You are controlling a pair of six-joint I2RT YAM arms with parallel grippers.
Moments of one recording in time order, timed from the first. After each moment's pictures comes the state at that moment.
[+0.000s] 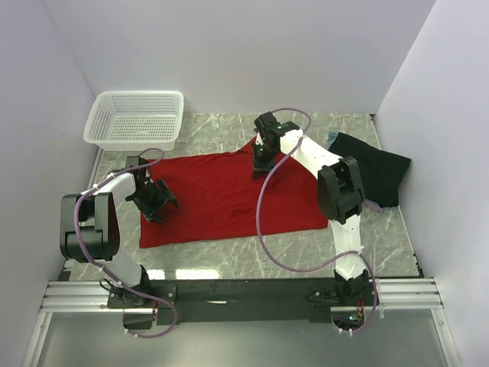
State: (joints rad) left arm 0.06 1.61 0.89 -0.65 0.28 -0.62; right arm 0.49 2.14 1.81 -0.88 -0.24 0.44
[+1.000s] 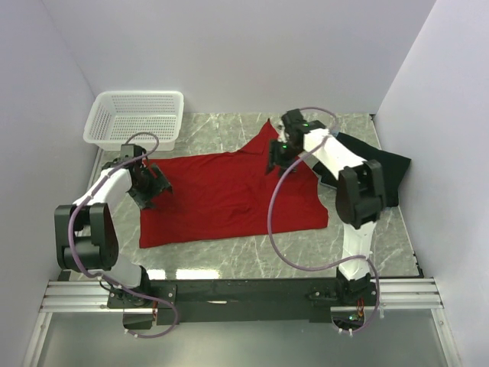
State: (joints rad) left arm 0.05 1.53 0.99 -0.68 0.14 -0.63; right arm 0.37 2.04 1.72 -0.87 -0.30 0.40
